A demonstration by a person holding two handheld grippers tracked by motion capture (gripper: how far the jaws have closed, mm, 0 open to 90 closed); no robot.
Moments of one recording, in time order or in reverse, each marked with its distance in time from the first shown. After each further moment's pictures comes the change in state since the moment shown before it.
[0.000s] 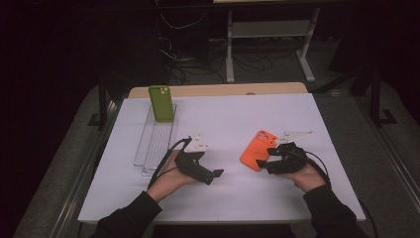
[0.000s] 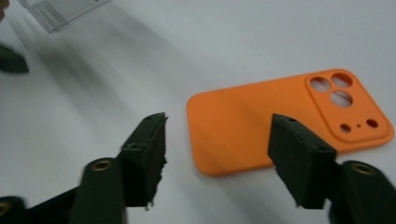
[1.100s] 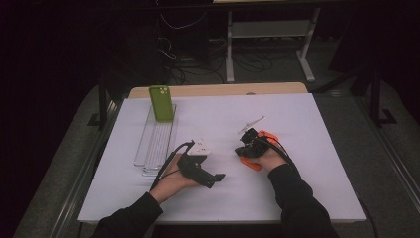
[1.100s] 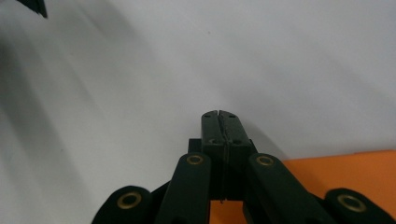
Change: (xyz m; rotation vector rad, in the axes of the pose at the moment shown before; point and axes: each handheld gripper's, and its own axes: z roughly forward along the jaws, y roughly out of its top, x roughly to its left) left arm -0.001 -0.008 0.011 0.014 -0.036 -0.024; right arm 0.006 0.047 0.098 0.213 0.046 -0.045
